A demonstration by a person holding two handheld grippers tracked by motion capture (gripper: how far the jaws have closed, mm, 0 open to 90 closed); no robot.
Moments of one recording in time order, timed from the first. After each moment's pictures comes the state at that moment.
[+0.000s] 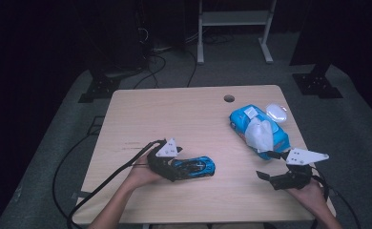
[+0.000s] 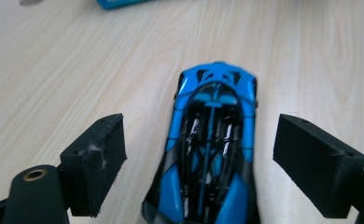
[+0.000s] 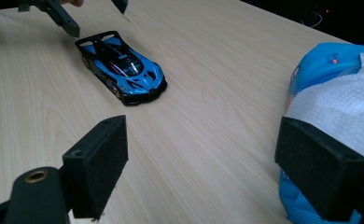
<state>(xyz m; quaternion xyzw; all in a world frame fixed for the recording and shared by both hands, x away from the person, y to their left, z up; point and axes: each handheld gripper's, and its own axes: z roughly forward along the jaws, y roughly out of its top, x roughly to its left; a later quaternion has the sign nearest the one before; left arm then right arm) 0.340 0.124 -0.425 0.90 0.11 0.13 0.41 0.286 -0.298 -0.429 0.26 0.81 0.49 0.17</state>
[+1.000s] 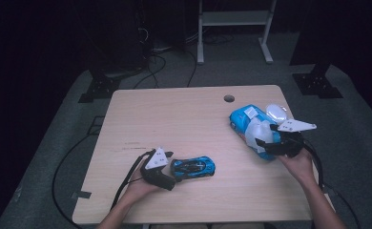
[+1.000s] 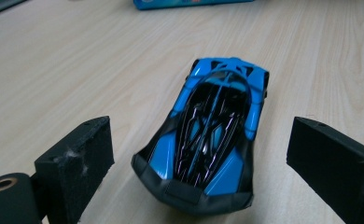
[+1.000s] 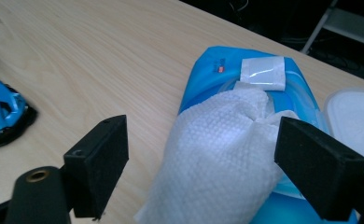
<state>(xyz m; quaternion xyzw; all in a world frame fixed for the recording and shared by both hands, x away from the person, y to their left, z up) 0.325 0.148 -0.462 0.85 0.19 0.15 0.46 0.373 -0.300 -0.419 0.36 0.79 0.43 0.25</state>
